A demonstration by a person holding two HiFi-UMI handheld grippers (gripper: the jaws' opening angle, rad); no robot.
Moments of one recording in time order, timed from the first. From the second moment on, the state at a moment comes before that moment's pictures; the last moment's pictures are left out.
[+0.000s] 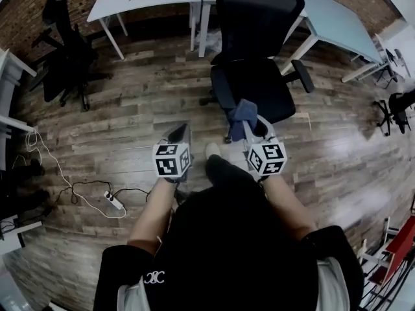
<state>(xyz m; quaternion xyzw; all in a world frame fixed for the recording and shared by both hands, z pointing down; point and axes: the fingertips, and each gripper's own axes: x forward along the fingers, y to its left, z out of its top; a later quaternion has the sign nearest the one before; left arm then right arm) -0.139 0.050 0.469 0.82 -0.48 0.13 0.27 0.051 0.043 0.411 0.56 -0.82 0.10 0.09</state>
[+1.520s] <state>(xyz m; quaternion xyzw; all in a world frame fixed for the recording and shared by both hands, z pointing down) 0.191 0.316 0.456 0.78 -0.56 0.11 0.25 0.409 0.272 0.431 0.52 -0.84 0.11 0.06</state>
